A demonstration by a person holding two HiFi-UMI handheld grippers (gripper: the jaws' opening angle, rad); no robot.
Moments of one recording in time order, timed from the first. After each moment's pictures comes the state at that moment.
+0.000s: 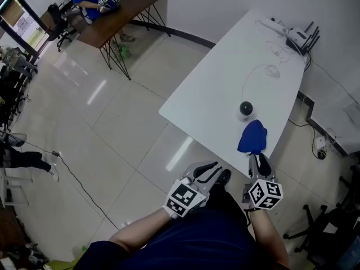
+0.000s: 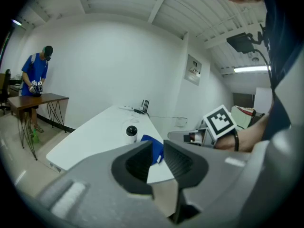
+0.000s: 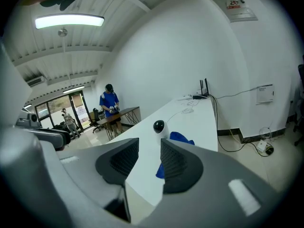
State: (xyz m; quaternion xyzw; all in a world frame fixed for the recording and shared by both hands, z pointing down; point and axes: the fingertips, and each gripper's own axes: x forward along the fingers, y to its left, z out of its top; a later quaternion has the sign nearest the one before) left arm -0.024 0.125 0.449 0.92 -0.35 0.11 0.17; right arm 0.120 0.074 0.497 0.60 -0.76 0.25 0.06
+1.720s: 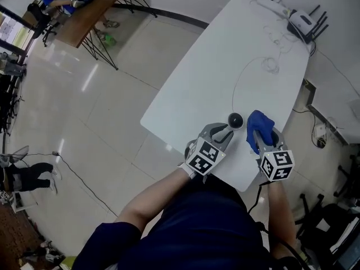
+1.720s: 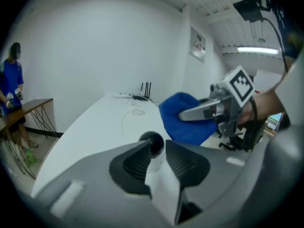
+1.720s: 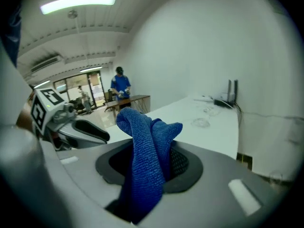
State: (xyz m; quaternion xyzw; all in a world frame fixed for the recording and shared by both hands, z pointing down) left arm 0.060 -0.079 0.539 0.91 -0.30 0.24 0.15; right arm 0.157 -0.097 0.516 0.50 -0.82 0.20 0.18
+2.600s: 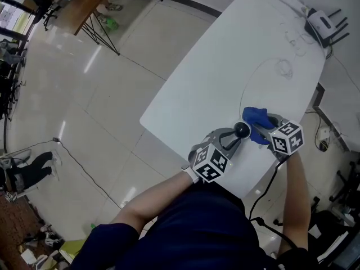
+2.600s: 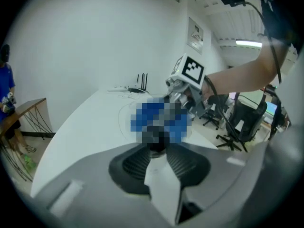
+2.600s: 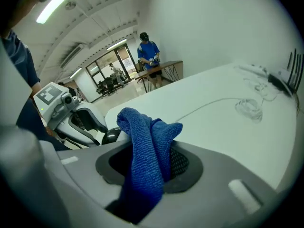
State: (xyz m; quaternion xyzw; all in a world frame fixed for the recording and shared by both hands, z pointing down) left arm 0.075 -0.088 0.565 0.91 -0.27 0.28 0.16; right arm 0.124 -0.155 0.591 0.24 -0.86 0.30 0.33
